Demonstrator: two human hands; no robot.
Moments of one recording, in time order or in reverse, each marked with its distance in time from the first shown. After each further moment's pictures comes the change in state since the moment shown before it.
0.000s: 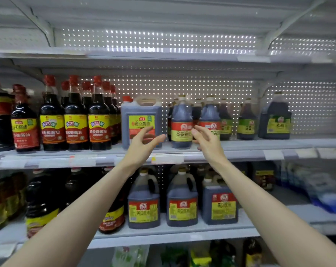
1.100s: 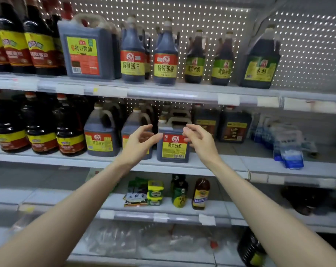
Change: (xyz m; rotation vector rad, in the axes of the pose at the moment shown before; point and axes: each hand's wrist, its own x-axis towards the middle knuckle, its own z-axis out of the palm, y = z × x) left_hand -0.134 -0.023 0.245 -0.003 0.011 -0.292; right_hand -0.093 0.142 -0.202 -0.029 -0.215 0.213
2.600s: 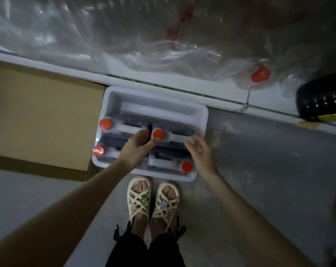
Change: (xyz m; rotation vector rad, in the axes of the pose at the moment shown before) left_hand -0.286 -0.706 0.295 0.095 -0.236 -1.170; right_hand -0.341 0.779 0.078 -0.160 -0.273 1.050
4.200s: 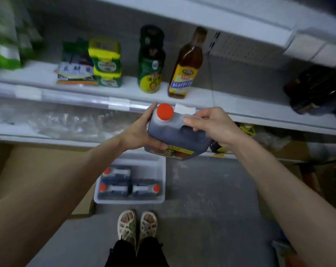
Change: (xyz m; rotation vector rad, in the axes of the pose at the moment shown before) left_hand -0.252 0.286 -0.092 0.109 -0.365 0.711; right_hand -0.296 -0.375 -0.202 -0.172 0.038 -0.348
